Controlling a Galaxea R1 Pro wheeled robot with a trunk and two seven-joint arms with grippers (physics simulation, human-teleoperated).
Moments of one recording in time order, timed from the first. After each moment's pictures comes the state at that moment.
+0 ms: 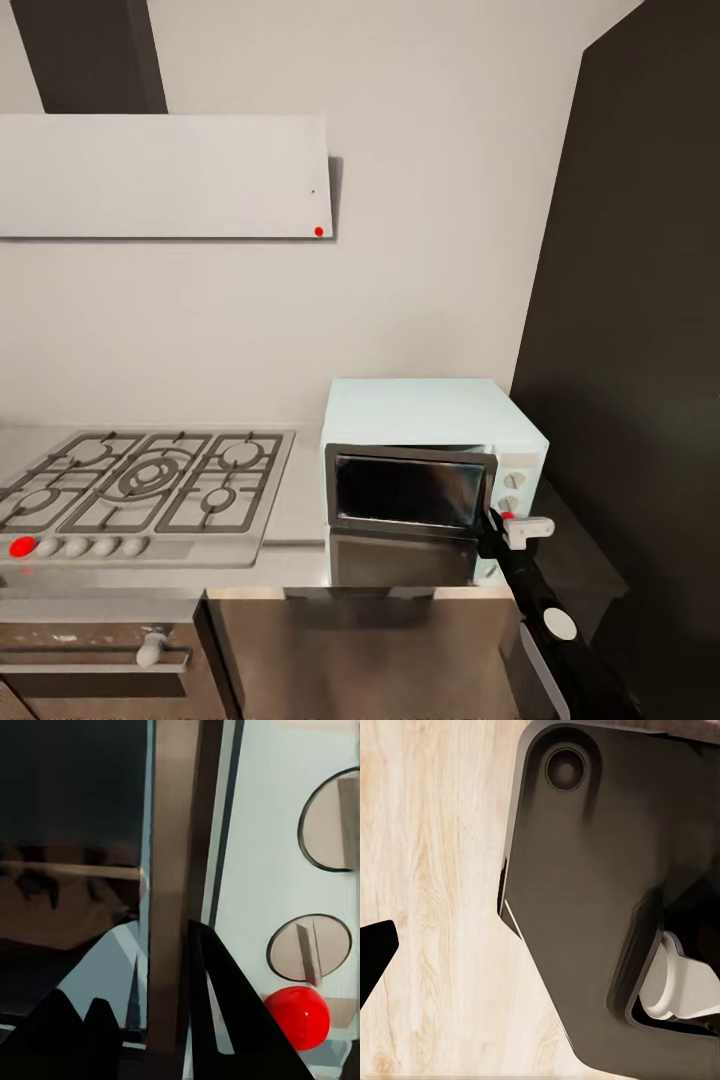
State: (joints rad) left arm -0.01 0.02 0.17 -0.02 0.01 0.01 0.00; right arm -0.36 -0.07 0.00 -0.90 0.00 -0.32 0.03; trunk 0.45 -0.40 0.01
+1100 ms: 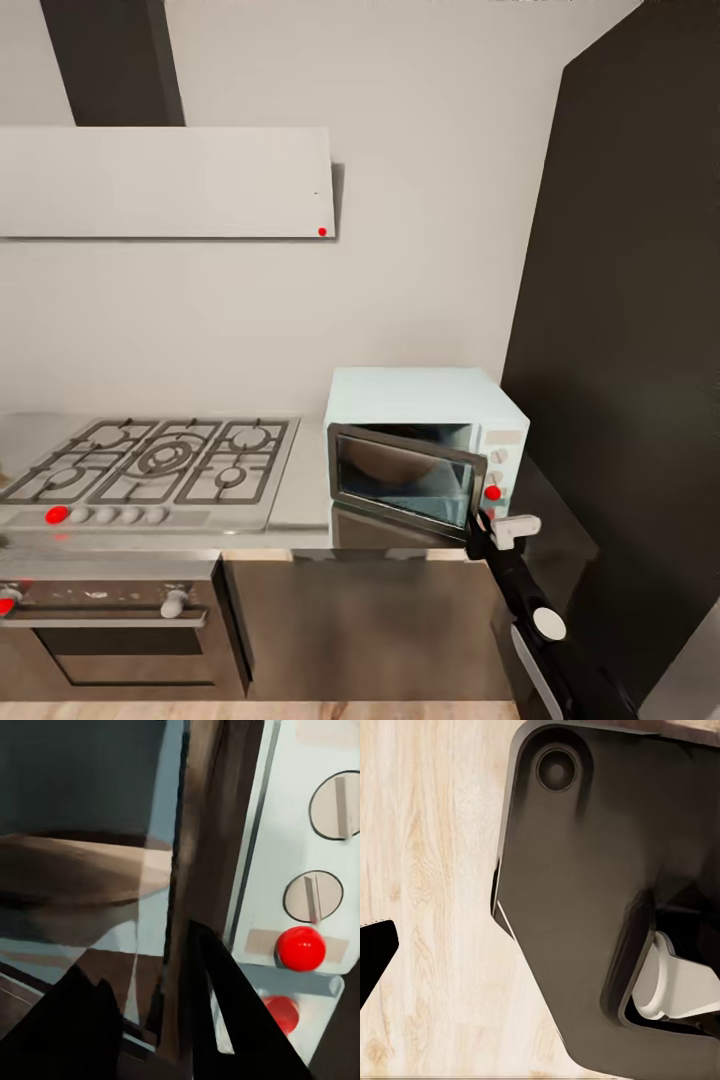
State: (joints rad) left arm -0.01 0.01 0.17 -0.03 0.01 0.00 0.00; right arm -0.36 -0.07 0.07 -0.91 0.01 -0.32 0.02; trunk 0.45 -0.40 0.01
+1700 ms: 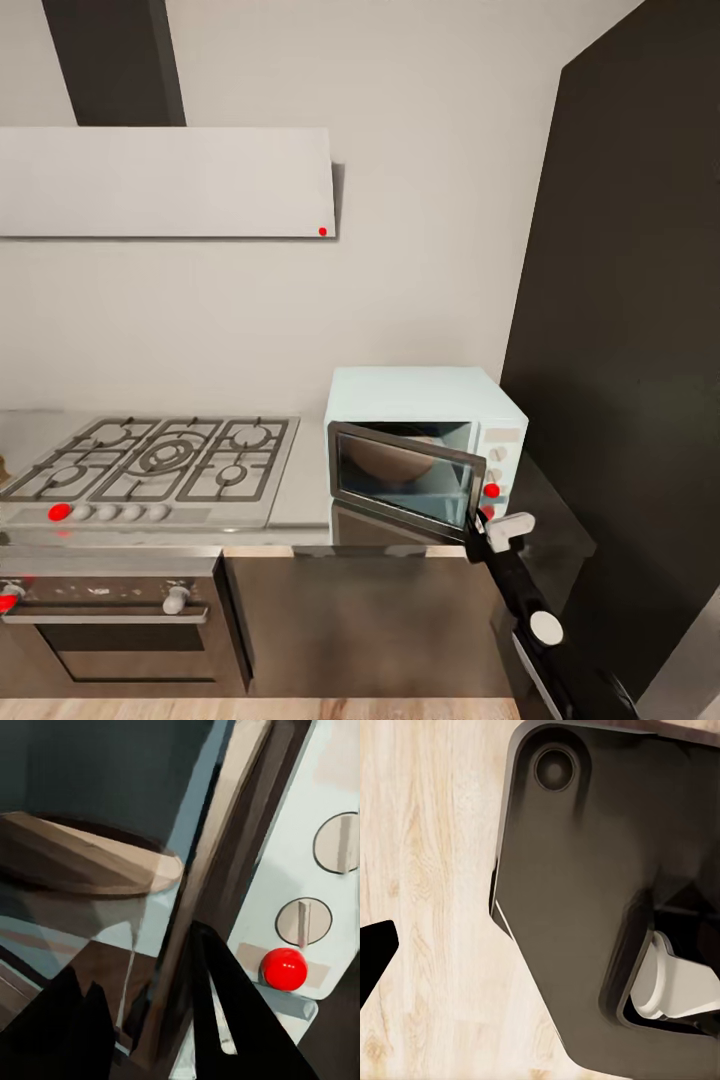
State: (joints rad) left arm -0.01 0.01 0.17 -0.03 0.01 0.00 0.00; right arm -0.36 -0.09 0.11 -0.90 0.16 -0.35 -0.03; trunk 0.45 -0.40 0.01
